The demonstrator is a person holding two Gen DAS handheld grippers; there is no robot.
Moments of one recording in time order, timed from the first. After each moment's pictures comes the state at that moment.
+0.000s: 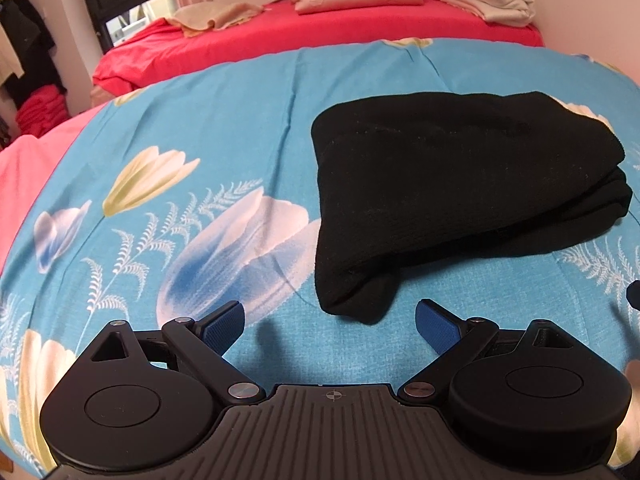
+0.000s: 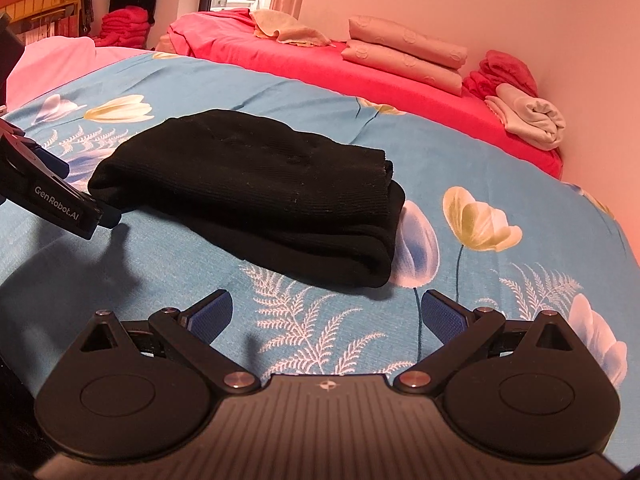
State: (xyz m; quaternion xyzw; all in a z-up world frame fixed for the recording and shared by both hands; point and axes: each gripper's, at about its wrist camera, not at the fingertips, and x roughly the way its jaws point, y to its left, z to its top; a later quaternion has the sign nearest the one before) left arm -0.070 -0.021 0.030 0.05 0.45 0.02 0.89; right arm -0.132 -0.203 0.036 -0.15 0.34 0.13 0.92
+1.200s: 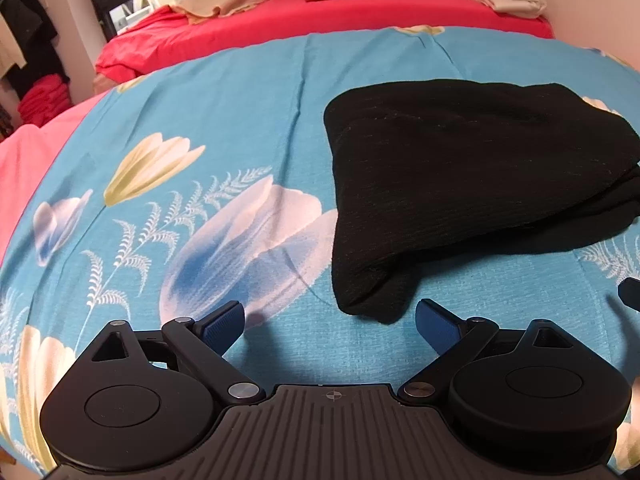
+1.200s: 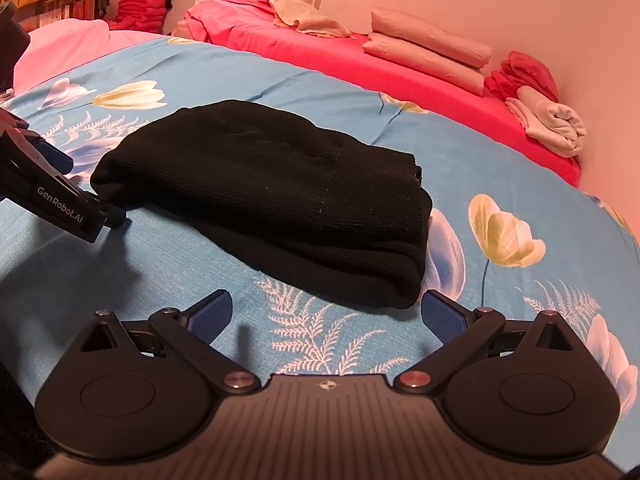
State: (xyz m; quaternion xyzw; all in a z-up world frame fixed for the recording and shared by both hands) left arm -0.060 -0.013 0.023 0.04 0.47 0.03 0.88; right arm -0.111 -0.188 0.029 -0.18 0.35 0.16 0.91
